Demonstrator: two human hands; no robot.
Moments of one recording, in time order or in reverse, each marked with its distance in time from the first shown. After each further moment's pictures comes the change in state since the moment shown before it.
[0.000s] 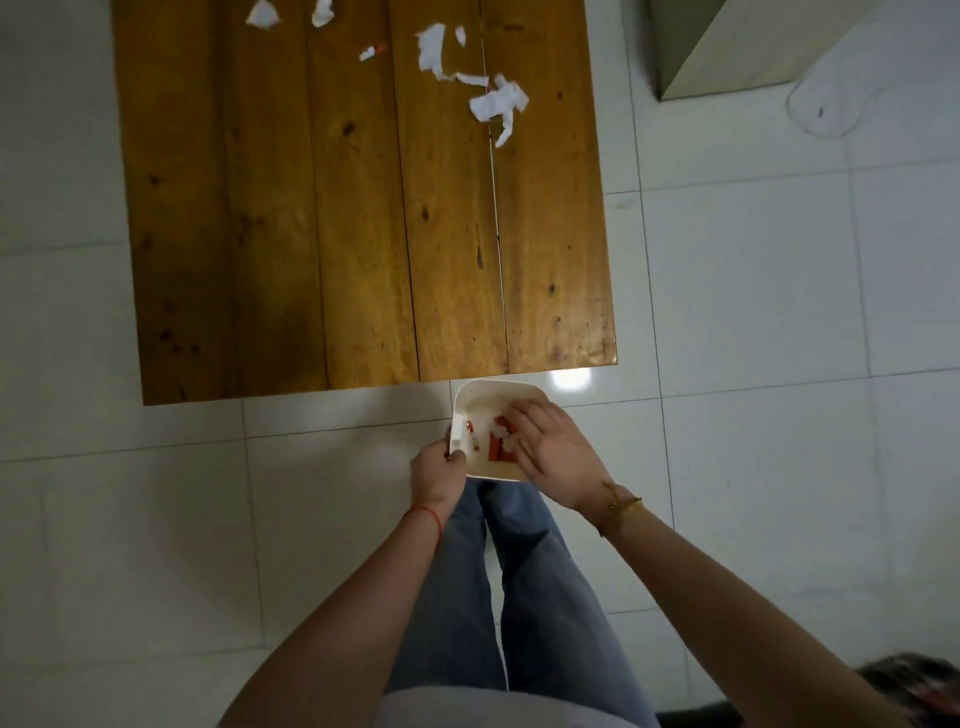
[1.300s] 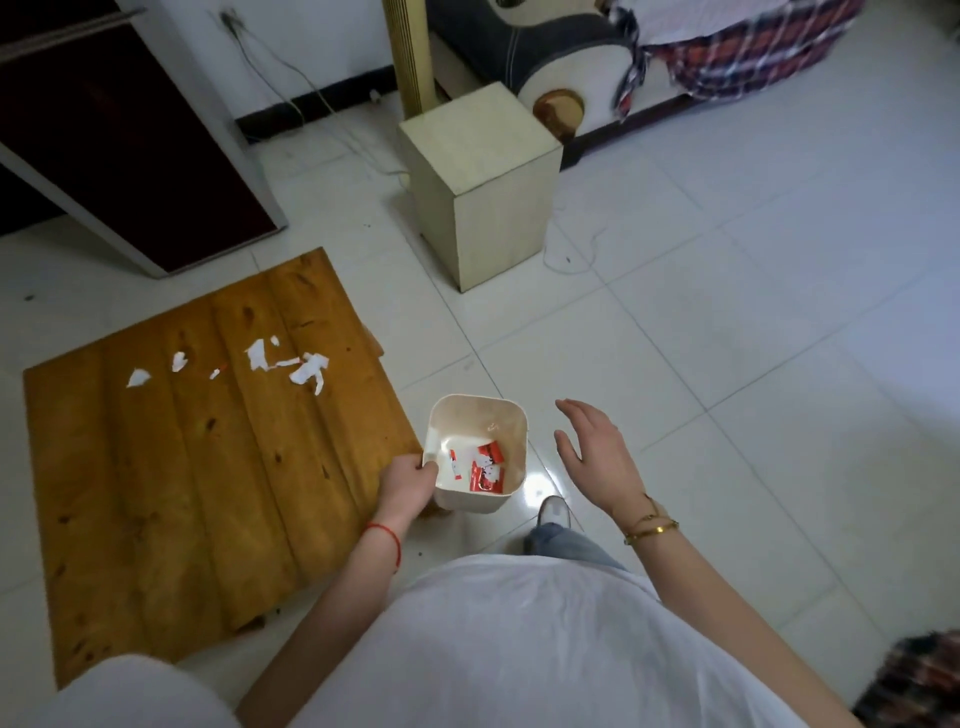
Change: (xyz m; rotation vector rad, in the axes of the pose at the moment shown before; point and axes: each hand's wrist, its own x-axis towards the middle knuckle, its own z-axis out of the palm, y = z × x) left_hand -0.150 0.288 0.051 0.224 -0.174 0.425; right_hand -0.182 0.135 -0.254 0.197 0.628 0.567
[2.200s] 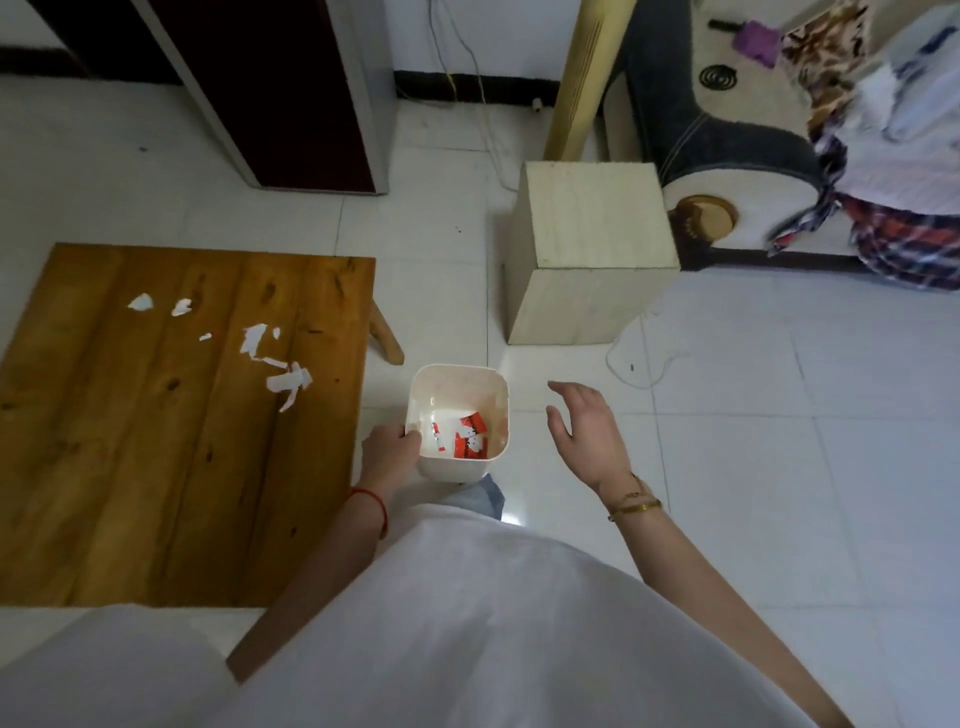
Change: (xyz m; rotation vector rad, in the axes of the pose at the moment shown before) left_hand 0.176 0.182 0.007 -0.349 0.315 -0.268; right_hand 0.352 0.012 -0.080 -0.110 -0.209 -0.427
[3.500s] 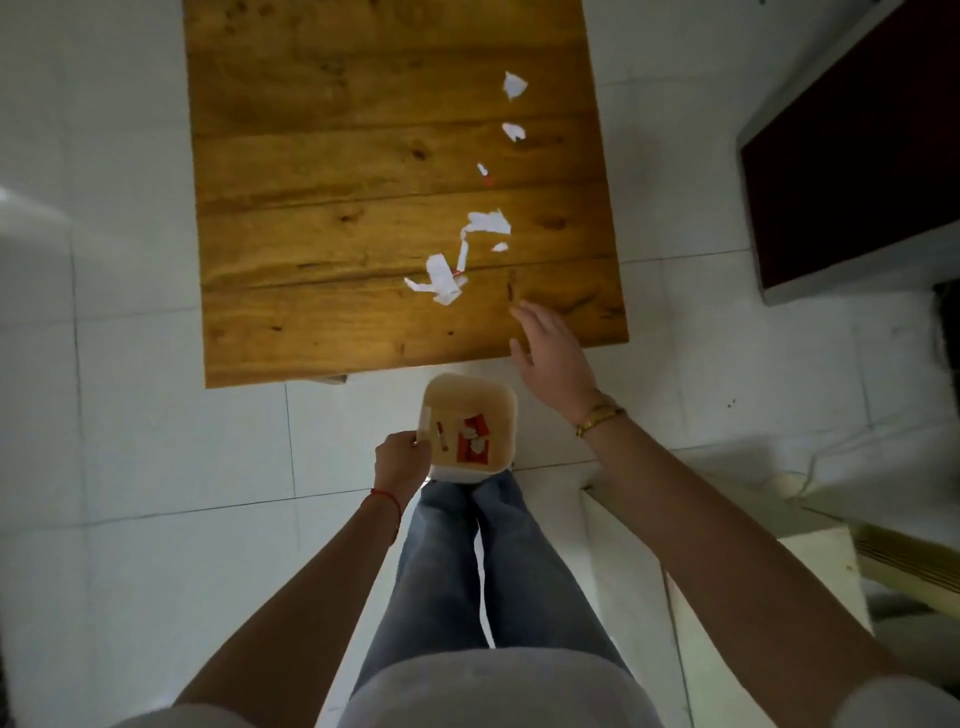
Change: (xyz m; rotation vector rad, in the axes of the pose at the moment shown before) left_hand 0.184 0.038 0.071 -0.851 0.578 -0.853; right_hand 0.388 -0.196 0.192 -0.302 -0.905 -1.282
